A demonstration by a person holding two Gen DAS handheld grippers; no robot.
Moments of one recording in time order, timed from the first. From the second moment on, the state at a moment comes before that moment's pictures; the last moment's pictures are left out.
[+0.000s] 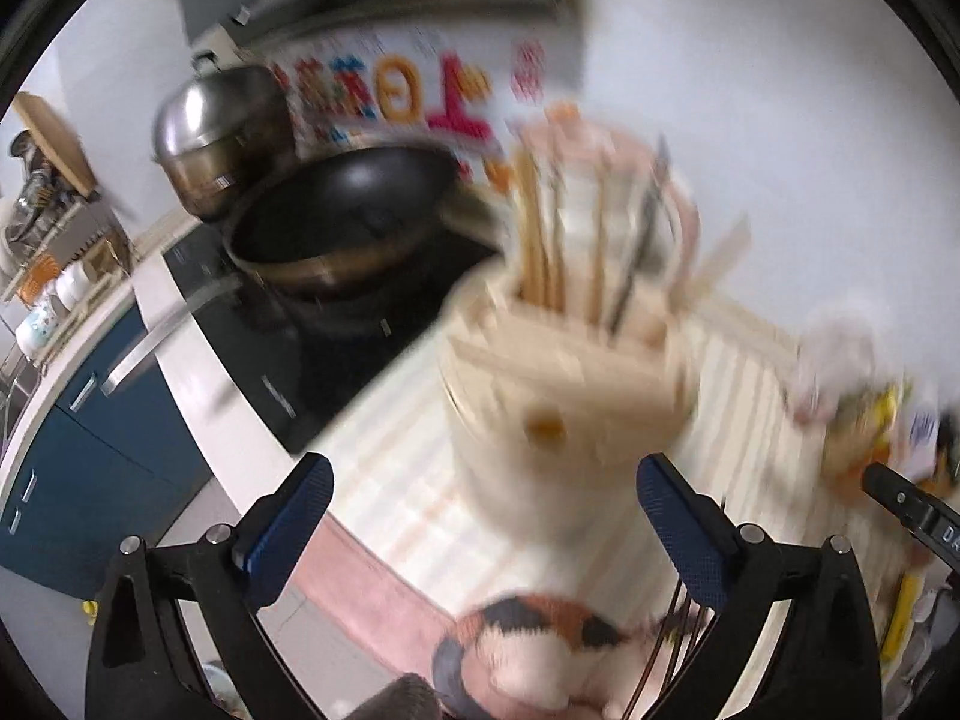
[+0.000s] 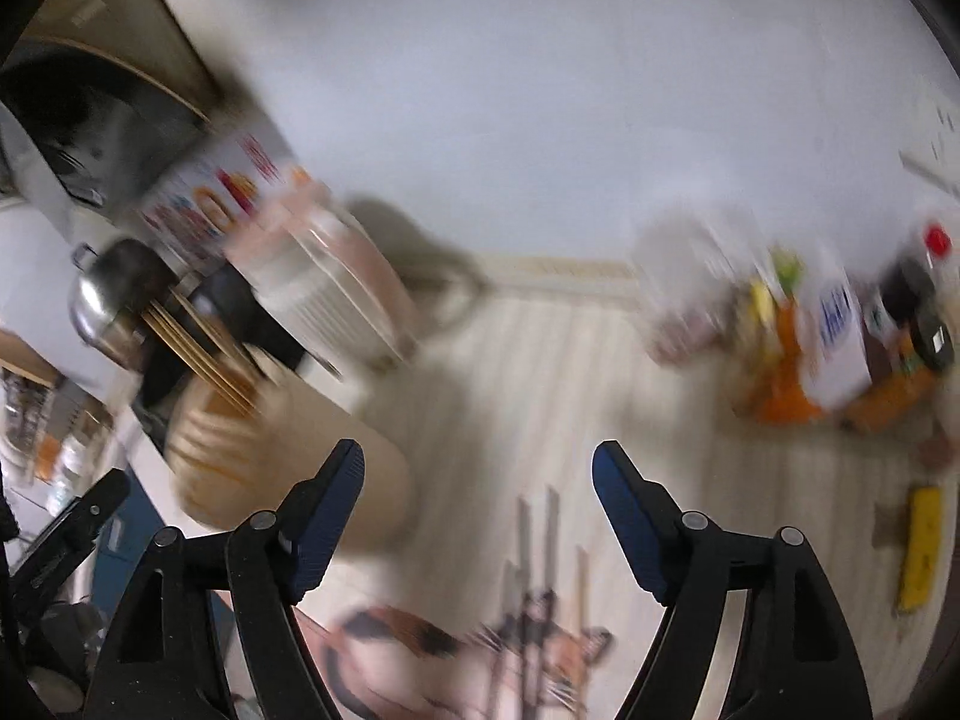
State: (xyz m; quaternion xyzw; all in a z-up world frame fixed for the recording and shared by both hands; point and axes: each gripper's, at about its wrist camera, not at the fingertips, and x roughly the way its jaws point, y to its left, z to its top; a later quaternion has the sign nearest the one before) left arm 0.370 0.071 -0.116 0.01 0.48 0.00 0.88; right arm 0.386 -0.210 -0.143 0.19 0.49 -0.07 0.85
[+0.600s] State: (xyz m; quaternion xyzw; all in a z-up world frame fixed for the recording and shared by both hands) left arm 0.318 -0.015 -0.291 0.14 0.62 -0.05 0.77; right arm 0.333 -0.201 -0.349 0.16 0.69 -0.07 0.71
